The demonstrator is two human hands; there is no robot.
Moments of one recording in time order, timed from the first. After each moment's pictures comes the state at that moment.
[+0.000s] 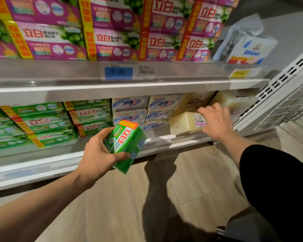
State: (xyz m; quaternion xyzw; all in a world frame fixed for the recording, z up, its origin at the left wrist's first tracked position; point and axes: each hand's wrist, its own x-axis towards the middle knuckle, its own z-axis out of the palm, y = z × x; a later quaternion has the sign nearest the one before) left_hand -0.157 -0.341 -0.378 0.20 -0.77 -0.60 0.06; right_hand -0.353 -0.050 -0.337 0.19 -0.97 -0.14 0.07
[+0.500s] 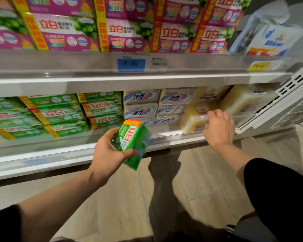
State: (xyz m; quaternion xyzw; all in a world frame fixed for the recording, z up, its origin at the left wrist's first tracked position) left_hand -0.147 -0.333 -0.393 0.26 -0.72 -0.64 0.07; right_hand -0.324 -0.075 -0.377 0.09 -0.99 -0.04 0.11
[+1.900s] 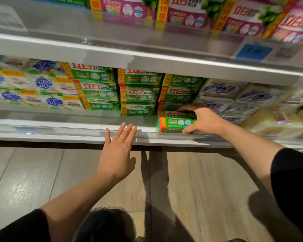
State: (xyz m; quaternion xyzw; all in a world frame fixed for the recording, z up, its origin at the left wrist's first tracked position) left_hand -0.045 -0.458 -0.447 0.18 -0.97 -0.12 -0.03; right_hand -0.261 -0.292 -0.374 0.35 -0.89 0.17 -0.25
